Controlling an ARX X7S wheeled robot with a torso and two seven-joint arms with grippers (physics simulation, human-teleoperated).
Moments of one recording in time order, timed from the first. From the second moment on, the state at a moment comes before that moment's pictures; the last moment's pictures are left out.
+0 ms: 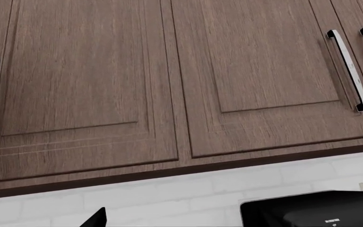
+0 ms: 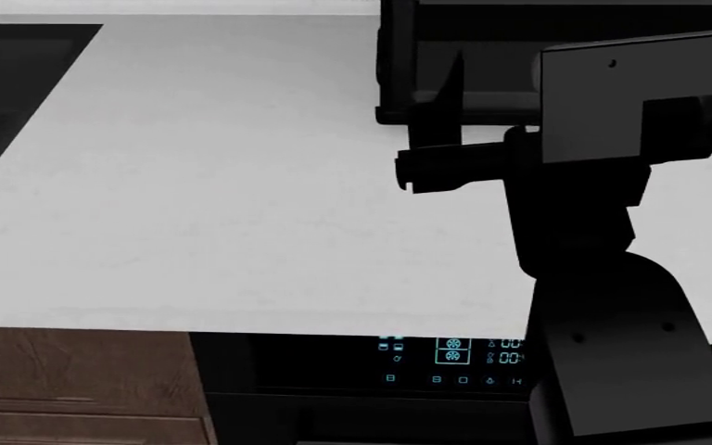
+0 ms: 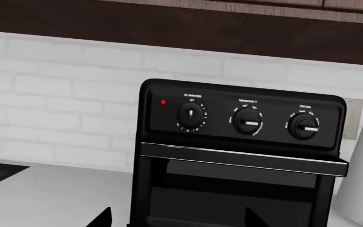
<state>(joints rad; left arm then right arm) -1.00 -0.31 0.05 0.52 -0.35 -0.82 -0.11 0.84 0.20 -0.10 -0.25 0.20 0.83 0.06</state>
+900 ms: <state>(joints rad) -1.00 -0.31 0.04 0.53 -0.38 -0.82 -0.13 0.84 0.21 -0.10 -0.26 0.22 0.84 0.09</state>
